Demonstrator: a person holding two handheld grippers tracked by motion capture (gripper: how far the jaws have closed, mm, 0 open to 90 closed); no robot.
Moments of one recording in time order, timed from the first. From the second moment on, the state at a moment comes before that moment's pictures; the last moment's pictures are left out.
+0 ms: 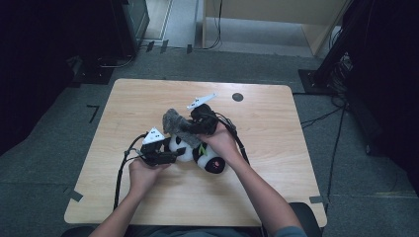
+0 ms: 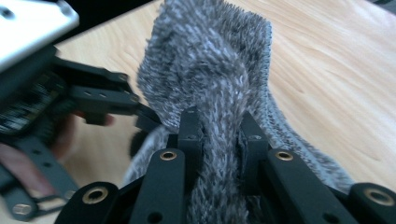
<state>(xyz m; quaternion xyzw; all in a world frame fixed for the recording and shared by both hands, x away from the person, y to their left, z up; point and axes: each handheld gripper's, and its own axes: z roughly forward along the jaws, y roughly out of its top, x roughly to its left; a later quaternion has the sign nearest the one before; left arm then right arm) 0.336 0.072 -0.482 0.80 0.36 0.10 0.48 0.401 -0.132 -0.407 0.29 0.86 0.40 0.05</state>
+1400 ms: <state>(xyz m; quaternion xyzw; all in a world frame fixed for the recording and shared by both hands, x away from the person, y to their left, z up) 0.339 0.073 -0.479 0.80 0.36 0.09 0.48 0.421 -0.194 -0.396 0.38 0.82 0.40 0.11</state>
